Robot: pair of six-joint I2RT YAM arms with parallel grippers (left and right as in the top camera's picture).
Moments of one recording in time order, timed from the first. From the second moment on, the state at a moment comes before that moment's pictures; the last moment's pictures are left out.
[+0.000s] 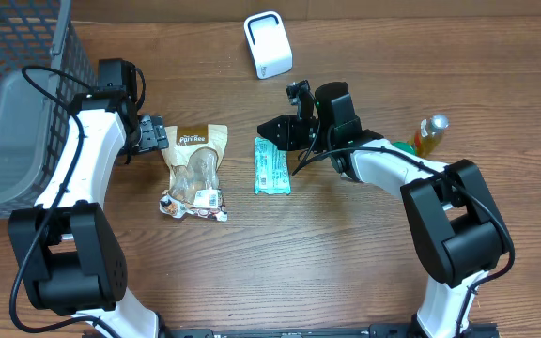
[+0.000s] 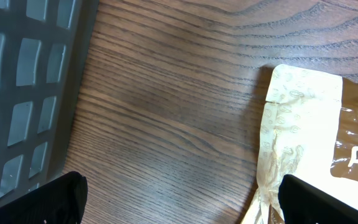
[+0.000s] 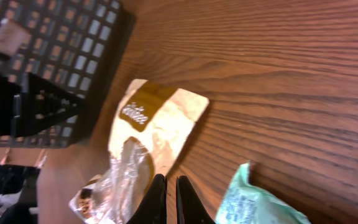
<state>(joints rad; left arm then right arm) 0.07 1.83 1.40 -0.89 -0.23 -0.23 0.41 2.00 1.14 0.23 -0.65 0.51</state>
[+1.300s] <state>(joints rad) 0.07 1.83 1.40 -0.89 -0.23 -0.23 0.42 1.91 1.14 -0.06 -0.72 0.48</state>
